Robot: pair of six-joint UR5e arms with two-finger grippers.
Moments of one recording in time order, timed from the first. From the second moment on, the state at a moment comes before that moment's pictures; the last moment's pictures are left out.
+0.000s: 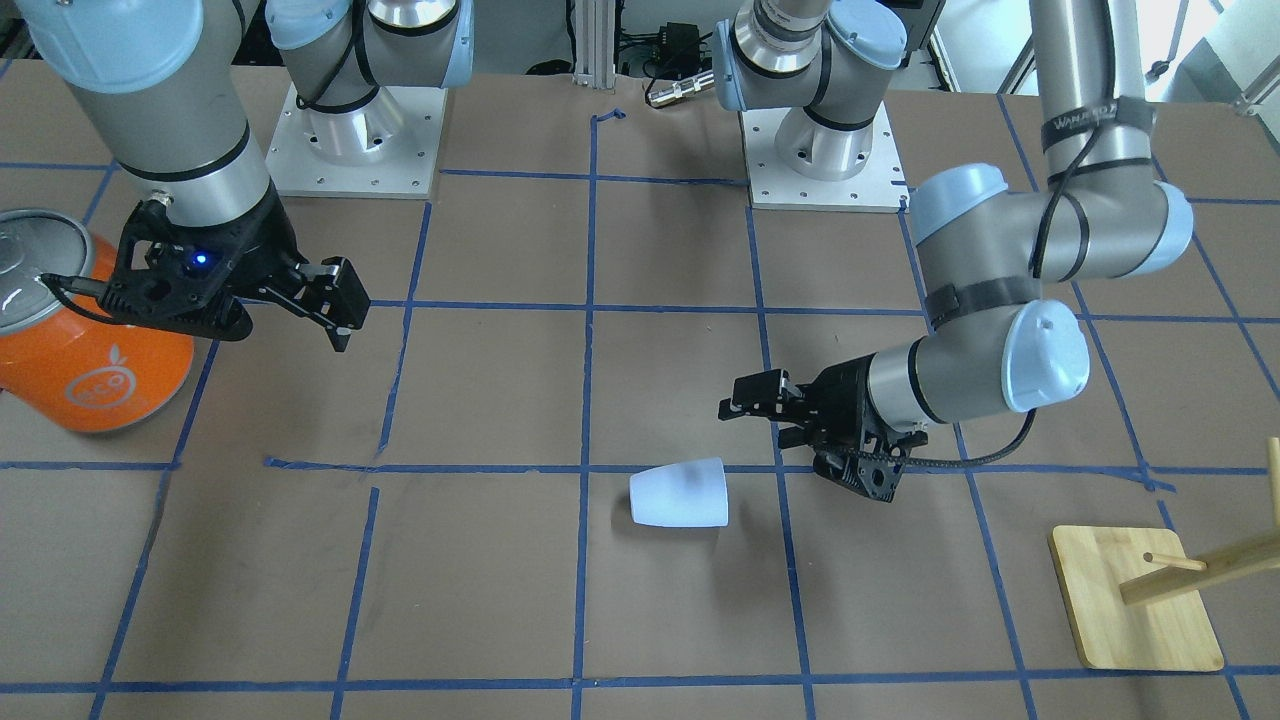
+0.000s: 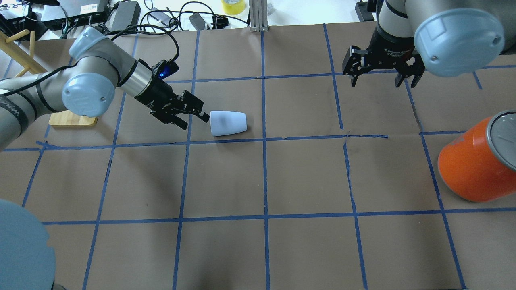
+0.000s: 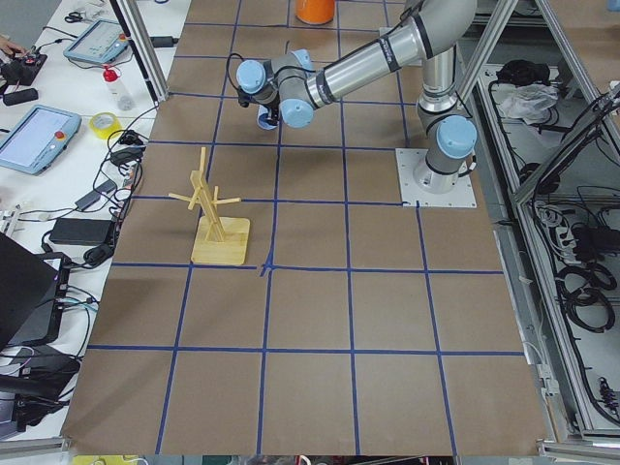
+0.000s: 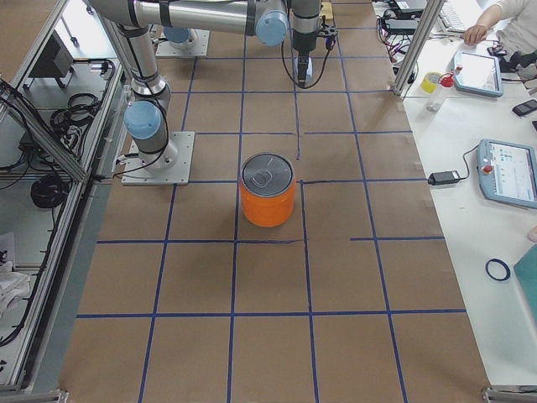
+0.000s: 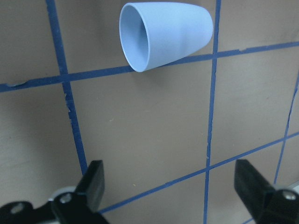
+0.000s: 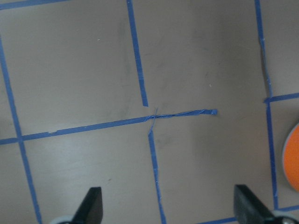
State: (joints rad) left arm -1.42 -1.97 -1.74 -1.31 0.96 0.39; right arm 1.58 -1.48 1.59 -1.71 -1.60 0.18
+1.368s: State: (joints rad) left arm -1.42 -2.10 -1.74 -1.14 0.68 0.36; right arm 1.59 -1.52 1.59 -1.63 -1.53 0.27
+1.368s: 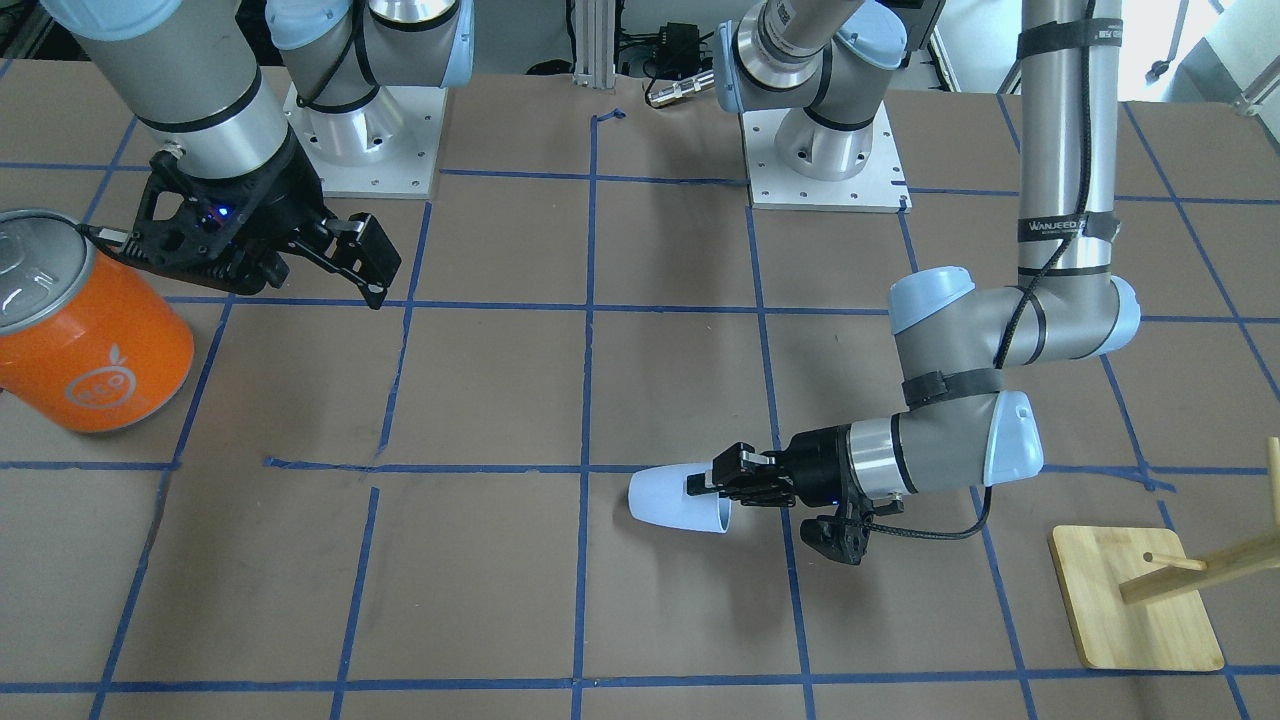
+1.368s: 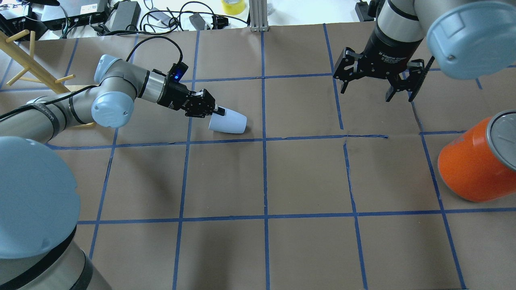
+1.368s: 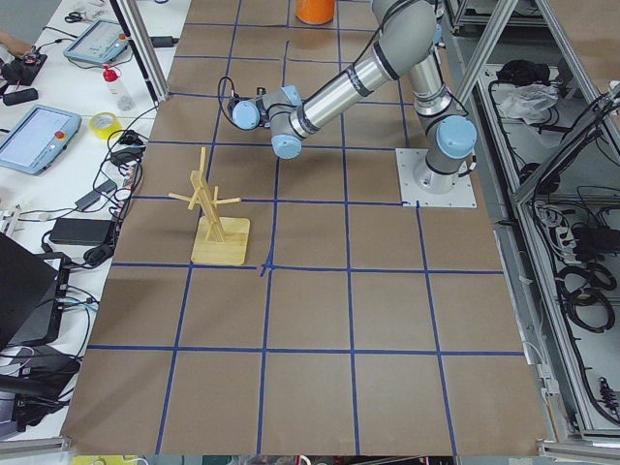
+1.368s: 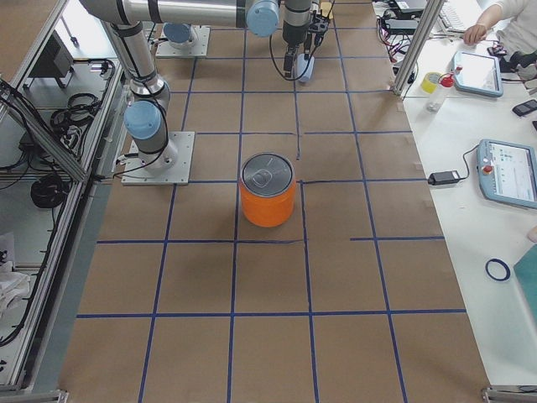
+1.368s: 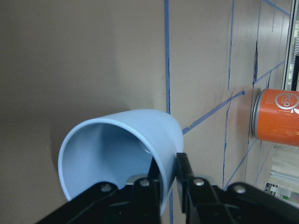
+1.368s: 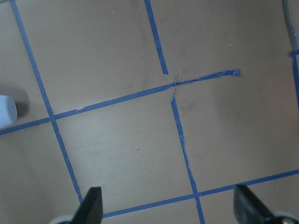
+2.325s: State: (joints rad) left arm -1.47 -1.98 -1.54 -1.02 1.20 0.04; right arm 1.59 -1.52 1.59 -1.61 -1.54 0.27
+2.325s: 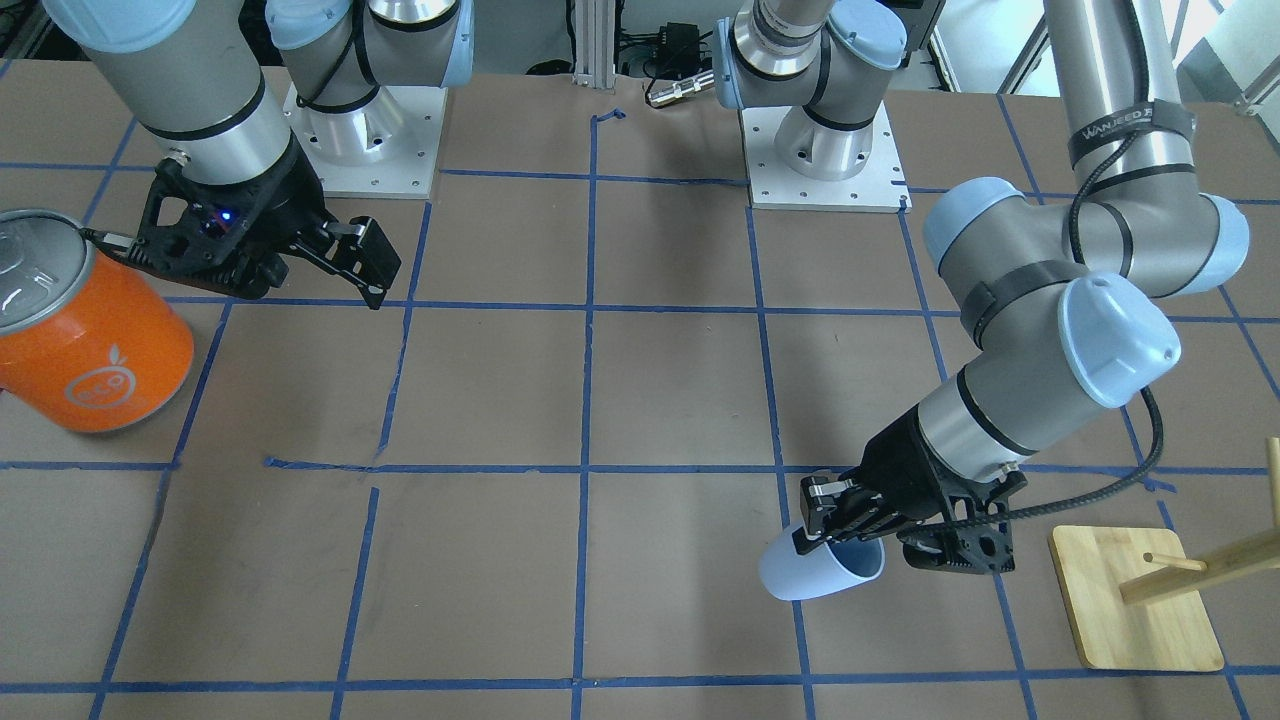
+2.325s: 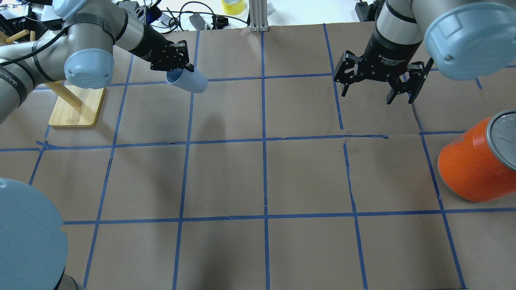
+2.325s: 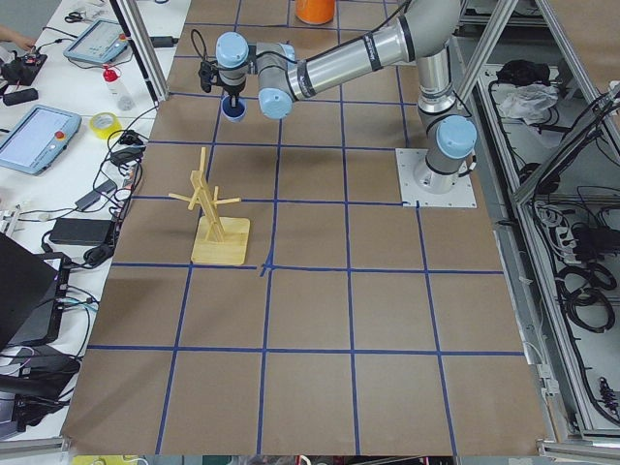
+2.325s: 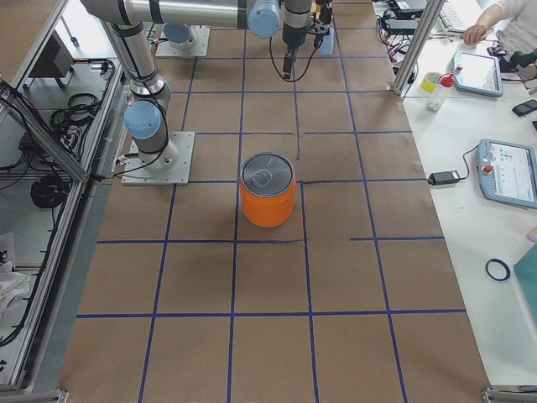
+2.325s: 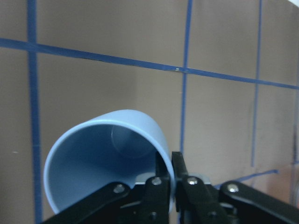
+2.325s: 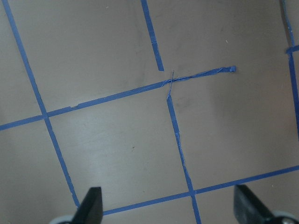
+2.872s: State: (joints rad) left arm -1.49 -2.05 -1.55 -0.97 1.63 0.28; right arm 1.59 -1.52 1.60 -1.61 -1.54 0.27
